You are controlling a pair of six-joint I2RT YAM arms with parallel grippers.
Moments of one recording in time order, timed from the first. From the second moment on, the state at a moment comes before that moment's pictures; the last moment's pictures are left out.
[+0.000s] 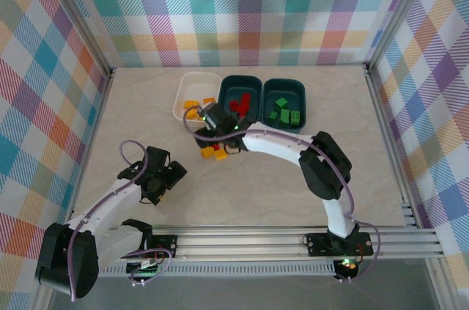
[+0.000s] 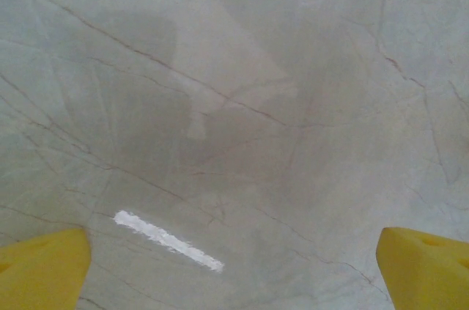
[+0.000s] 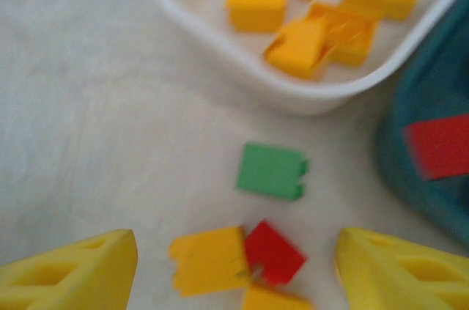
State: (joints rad) left arm -0.28 1.02 0.46 -0.61 0.01 -1.07; right arm 0.94 2.01 1.55 -0.37 0.15 0.28
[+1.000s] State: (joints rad) left arm -0.28 0.98 0.45 -0.63 -0.02 -1.07; right arm 1.00 2.20 1.57 -0.33 0.15 0.28
